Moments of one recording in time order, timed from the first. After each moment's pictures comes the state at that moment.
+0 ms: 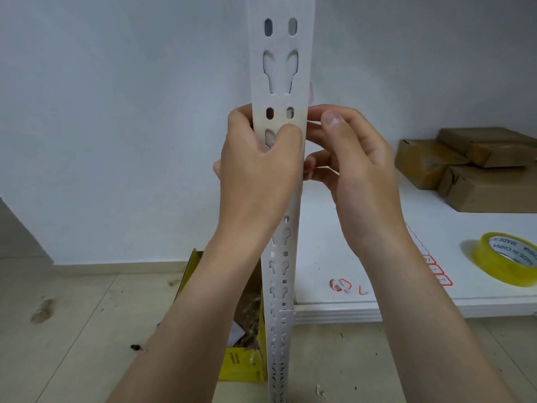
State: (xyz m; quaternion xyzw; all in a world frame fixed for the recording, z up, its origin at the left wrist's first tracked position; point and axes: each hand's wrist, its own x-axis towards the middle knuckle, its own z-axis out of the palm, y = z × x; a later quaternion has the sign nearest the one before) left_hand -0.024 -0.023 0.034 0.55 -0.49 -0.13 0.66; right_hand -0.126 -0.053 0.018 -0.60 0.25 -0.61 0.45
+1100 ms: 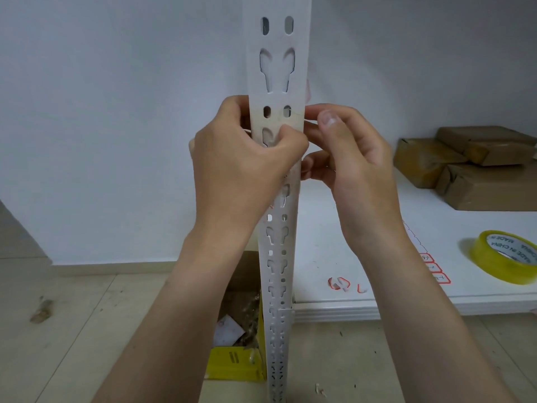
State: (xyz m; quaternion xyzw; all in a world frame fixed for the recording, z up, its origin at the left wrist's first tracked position) left_hand -0.005 -0.025 0.030 0.57 -0.54 0.02 0.62; right_hand -0.126 -0.057 0.015 -0.62 0.24 -0.61 0.43
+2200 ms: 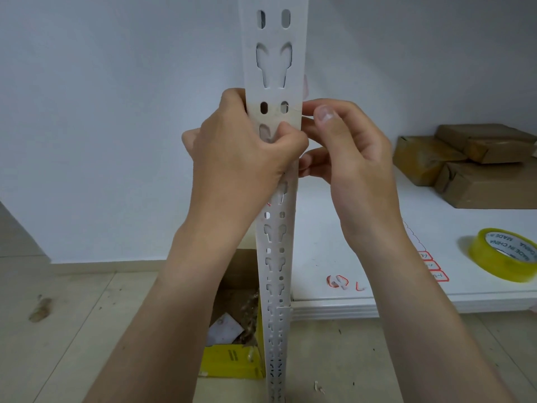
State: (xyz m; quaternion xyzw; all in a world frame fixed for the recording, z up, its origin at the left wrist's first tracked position) left_hand -0.006 -0.029 0.035 0.60 -0.57 0.03 0.56; right_hand -0.126 -0.054 0.017 -0.62 0.25 -0.61 0.42
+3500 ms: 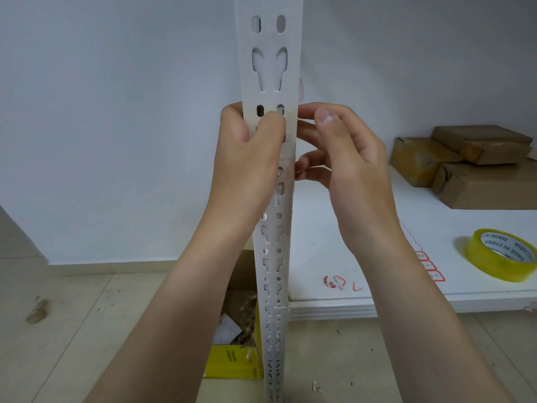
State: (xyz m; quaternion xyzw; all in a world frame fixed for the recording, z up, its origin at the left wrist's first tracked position) left_hand -0.016 -0.034 0.031 0.50 -0.49 -0.22 0.68; right_hand -0.128 -0.048 0.021 -0.62 0.26 -0.60 0.43
